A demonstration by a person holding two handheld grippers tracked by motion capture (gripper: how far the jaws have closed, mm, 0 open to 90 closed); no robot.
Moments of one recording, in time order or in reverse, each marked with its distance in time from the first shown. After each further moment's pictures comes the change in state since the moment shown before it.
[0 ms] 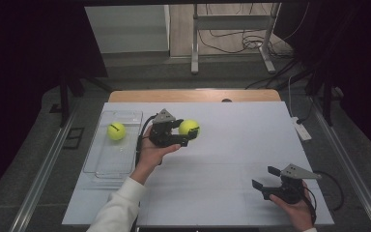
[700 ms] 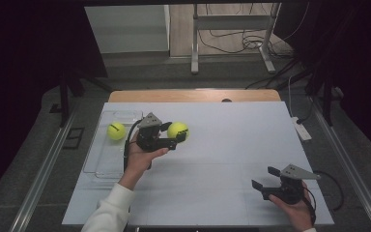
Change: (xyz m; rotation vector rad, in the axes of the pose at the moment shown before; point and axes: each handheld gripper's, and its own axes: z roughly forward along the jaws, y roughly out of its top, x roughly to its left) left arm 0.011 -0.015 -0.030 -0.015 0.027 -0.020; right arm 0.001 0.000 0.001 0.007 -0.009 0.001
